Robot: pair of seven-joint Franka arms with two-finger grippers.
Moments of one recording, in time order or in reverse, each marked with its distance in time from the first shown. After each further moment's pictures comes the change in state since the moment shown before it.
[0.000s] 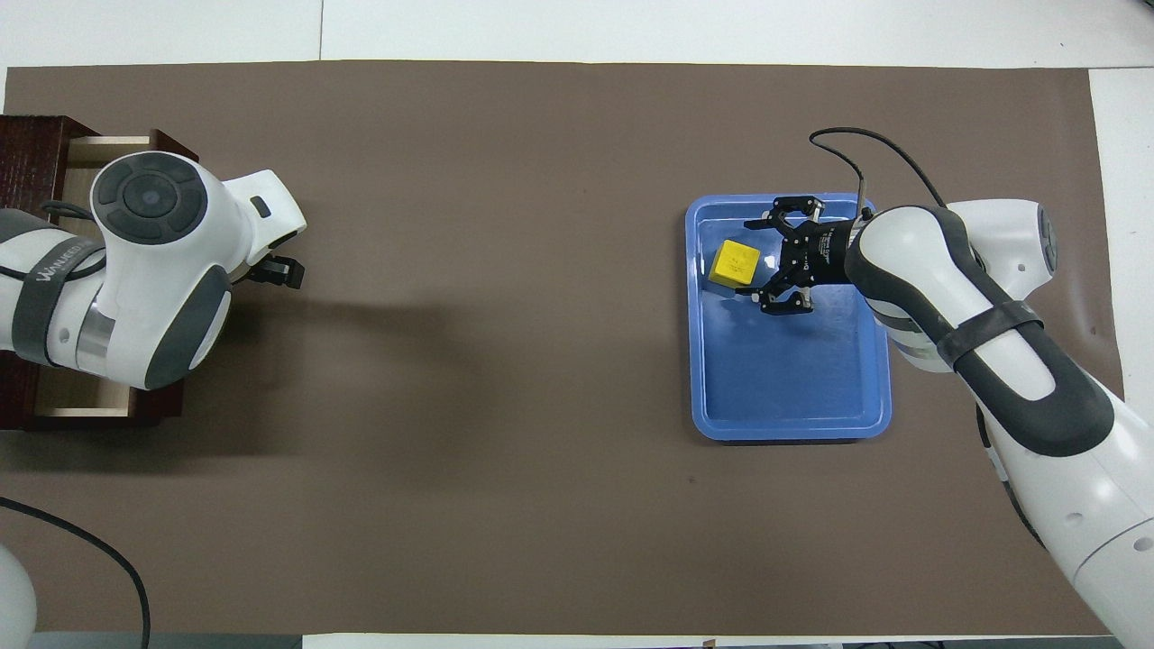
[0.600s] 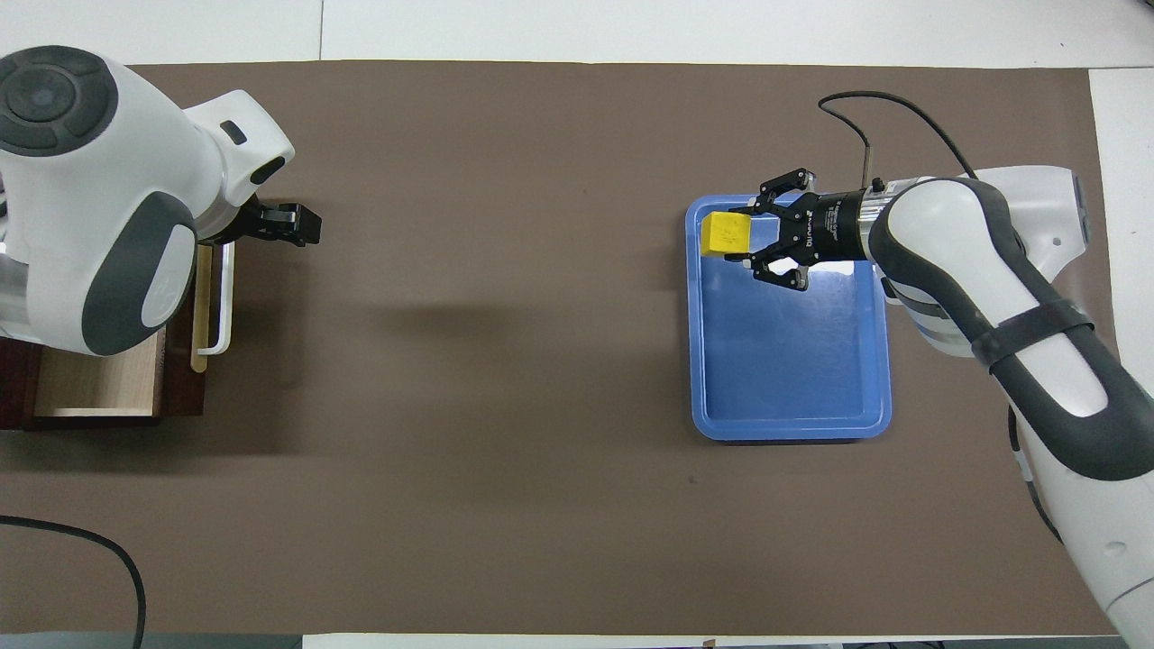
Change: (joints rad) left arm 0.002 0.001 0.012 0.246 -0.228 -0.208 -0.057; right arm 0.007 -0.062 0.001 0.082 -0.005 -0.127 0.004
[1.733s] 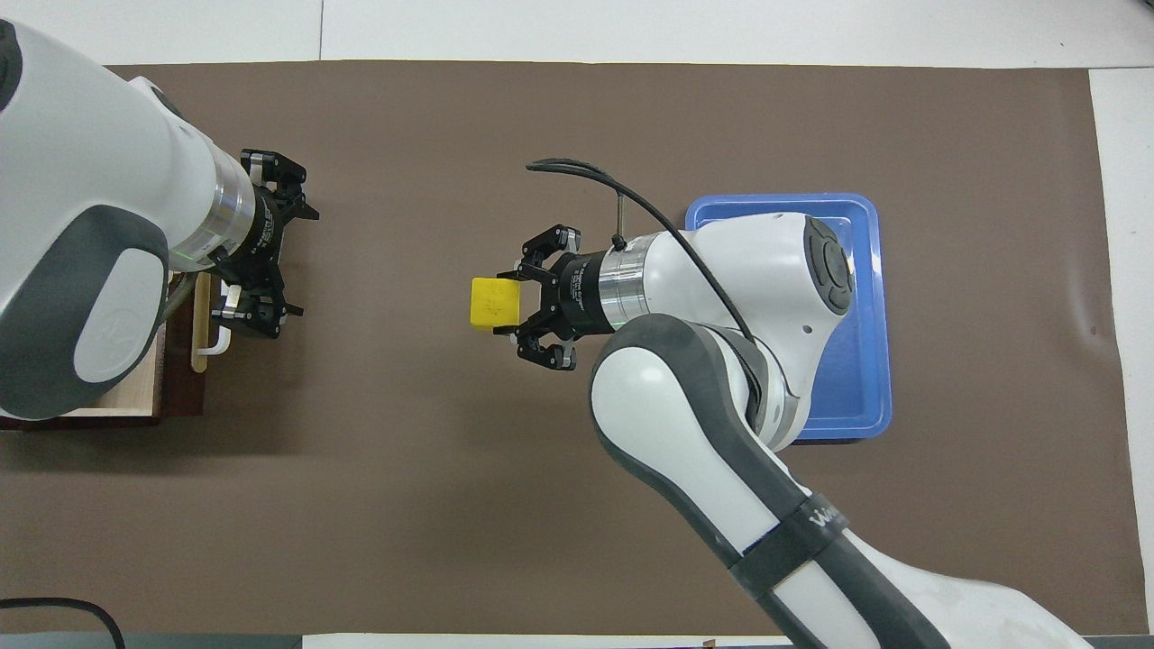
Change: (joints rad) left arm -0.064 -0.093 -0.022 0.071 -0.161 -0.177 -1.557; right arm 0.457 -0.086 0.004 0.063 -0.033 0.139 0.483
